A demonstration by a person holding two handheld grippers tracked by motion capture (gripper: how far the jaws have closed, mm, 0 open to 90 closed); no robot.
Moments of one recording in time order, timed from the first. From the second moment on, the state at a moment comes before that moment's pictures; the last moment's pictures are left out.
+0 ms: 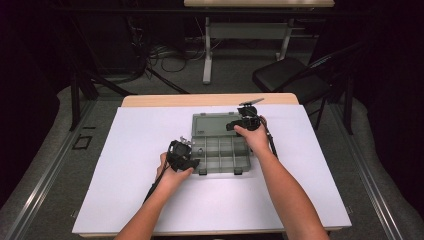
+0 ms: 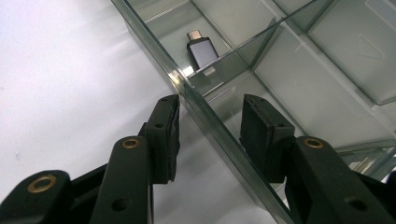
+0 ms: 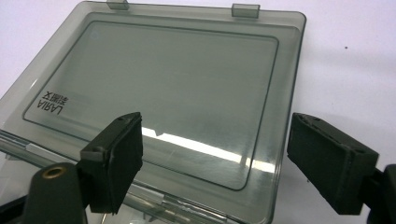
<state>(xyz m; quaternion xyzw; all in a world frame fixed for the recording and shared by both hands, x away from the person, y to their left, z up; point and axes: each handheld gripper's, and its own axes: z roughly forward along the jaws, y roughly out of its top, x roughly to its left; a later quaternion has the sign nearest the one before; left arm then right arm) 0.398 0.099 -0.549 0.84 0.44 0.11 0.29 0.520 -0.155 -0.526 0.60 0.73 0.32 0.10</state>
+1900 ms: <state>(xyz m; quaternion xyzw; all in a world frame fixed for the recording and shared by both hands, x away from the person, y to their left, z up) 0.397 0.098 -0.549 0.84 0.44 0.11 0.30 0.527 -0.161 -0.540 0.62 0.73 0.29 0.05</state>
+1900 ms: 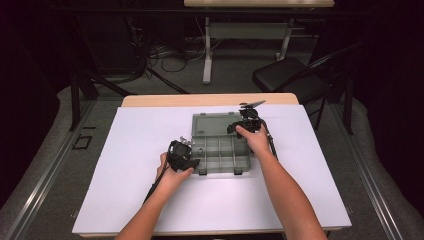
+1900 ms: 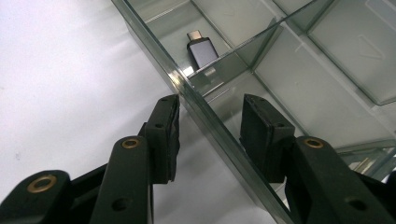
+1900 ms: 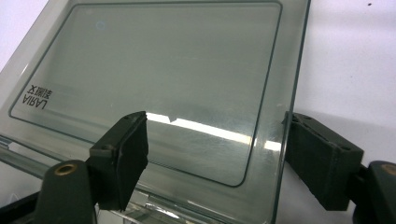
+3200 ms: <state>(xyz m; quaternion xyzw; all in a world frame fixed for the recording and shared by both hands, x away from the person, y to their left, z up) 0.397 0.098 -0.549 0.84 0.44 0.11 0.30 0.524 -0.179 -0.530 0.62 0.72 0.32 0.05</state>
